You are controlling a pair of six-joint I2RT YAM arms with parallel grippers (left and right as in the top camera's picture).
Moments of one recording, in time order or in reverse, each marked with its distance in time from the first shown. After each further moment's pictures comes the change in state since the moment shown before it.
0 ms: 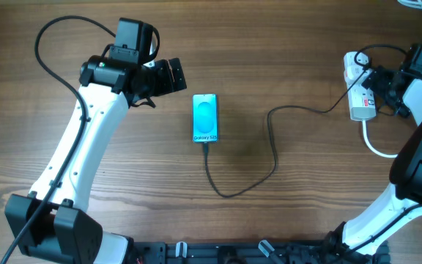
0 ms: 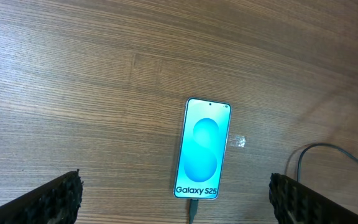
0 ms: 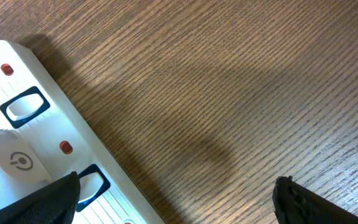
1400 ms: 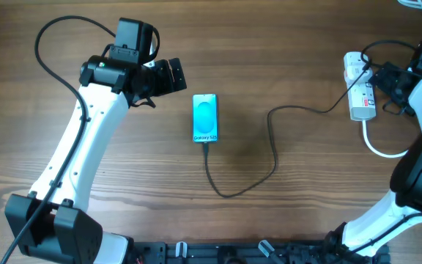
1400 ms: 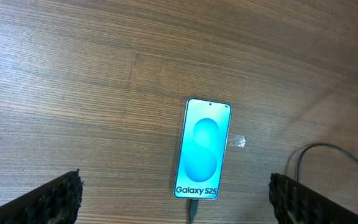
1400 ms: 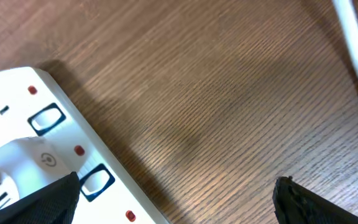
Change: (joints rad) left arm 0.000 0.000 0.000 0.000 0.000 0.000; right arm -0.012 -0.053 -0.001 -0.017 0.019 0.015
